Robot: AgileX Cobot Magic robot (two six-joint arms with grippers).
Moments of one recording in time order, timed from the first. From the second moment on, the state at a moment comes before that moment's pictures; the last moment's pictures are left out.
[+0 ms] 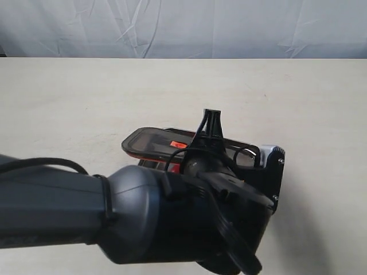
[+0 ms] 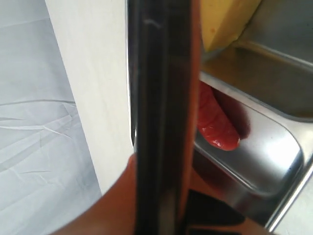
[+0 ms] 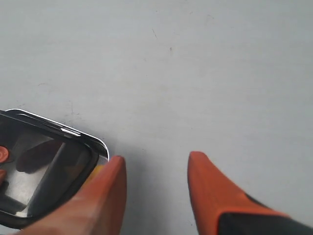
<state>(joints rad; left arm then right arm) -1.32 1.95 -1.24 1.02 1.04 -0.27 0.17 0.95 -0.94 0.22 0.89 -0.16</state>
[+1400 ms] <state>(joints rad) -1.33 1.95 -1.24 0.82 1.07 -0.20 0.17 0.95 -0.94 0.22 0.89 -0.16</state>
